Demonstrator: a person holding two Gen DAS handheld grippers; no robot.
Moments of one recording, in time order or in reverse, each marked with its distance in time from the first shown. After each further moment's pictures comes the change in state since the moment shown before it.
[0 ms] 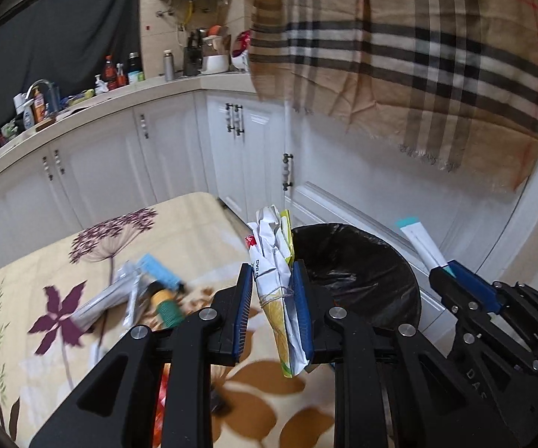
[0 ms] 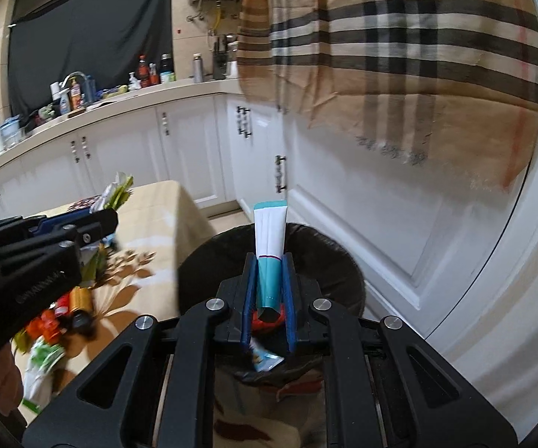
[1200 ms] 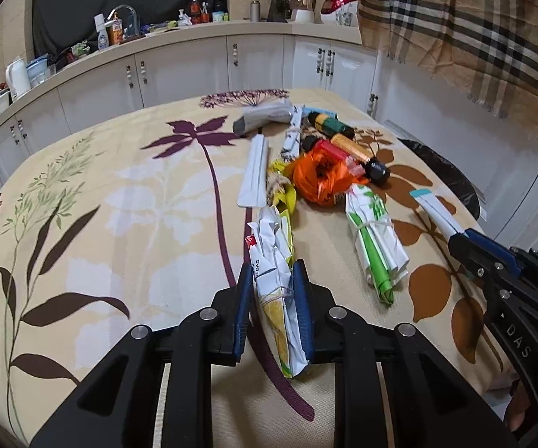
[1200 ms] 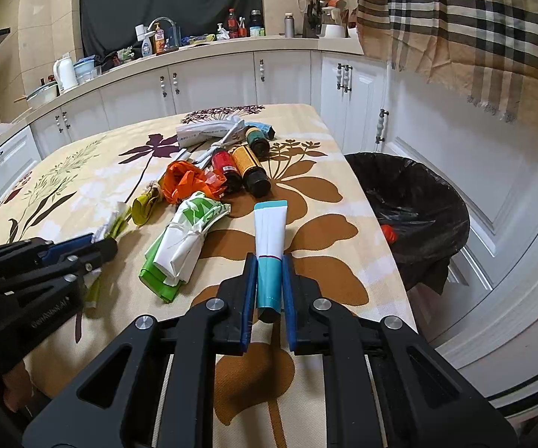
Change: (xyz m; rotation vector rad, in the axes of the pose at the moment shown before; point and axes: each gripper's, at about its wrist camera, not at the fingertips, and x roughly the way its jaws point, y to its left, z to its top) left arm -0.102 0.108 -0.161 -0.198 0.143 0.169; right arm -0.070 0.120 -0.100 -0.158 0.145 0.250
